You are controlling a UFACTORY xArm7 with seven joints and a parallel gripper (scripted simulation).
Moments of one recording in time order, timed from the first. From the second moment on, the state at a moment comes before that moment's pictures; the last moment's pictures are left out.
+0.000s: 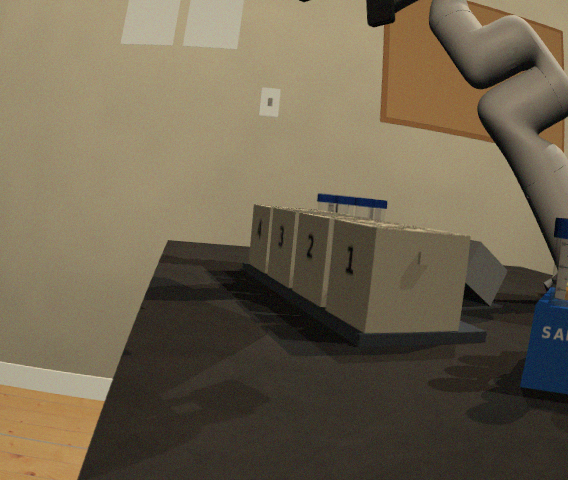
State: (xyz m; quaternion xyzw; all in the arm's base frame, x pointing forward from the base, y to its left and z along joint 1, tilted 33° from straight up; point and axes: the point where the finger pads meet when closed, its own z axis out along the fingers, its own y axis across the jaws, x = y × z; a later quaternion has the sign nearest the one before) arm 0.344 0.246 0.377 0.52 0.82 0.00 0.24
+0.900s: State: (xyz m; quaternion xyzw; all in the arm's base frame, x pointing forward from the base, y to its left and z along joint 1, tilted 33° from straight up) arm 0.329 0.182 0.381 0.76 0.60 0.08 0.23
